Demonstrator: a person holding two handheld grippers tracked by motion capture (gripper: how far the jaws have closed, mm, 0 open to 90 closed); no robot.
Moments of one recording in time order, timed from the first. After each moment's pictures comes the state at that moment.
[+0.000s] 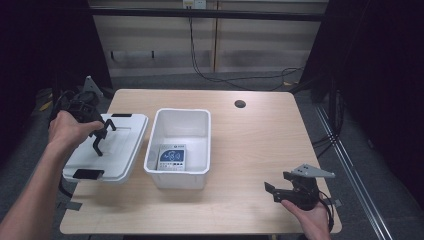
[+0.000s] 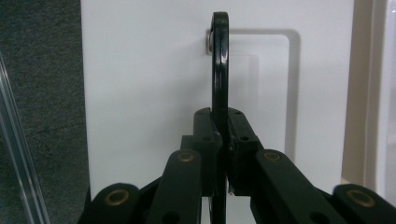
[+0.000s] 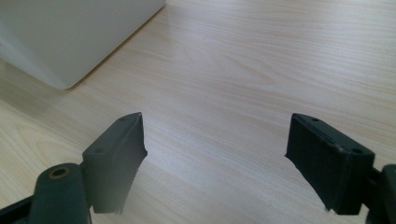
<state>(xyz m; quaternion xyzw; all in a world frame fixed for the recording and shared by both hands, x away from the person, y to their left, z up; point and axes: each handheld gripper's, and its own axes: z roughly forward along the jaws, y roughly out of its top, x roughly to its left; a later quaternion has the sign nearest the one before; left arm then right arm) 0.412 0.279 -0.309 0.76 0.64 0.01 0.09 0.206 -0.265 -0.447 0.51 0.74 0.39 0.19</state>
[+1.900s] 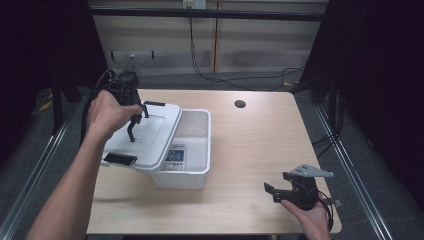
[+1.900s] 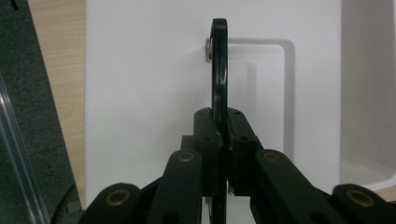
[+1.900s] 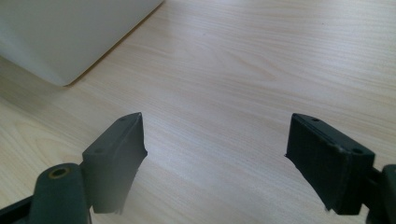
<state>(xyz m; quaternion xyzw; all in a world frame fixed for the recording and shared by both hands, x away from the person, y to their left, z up) 0.411 0.168 -0.259 0.78 0.62 0.03 0.09 0.207 -0.264 -0.449 0.51 0.74 0.39 0.19</state>
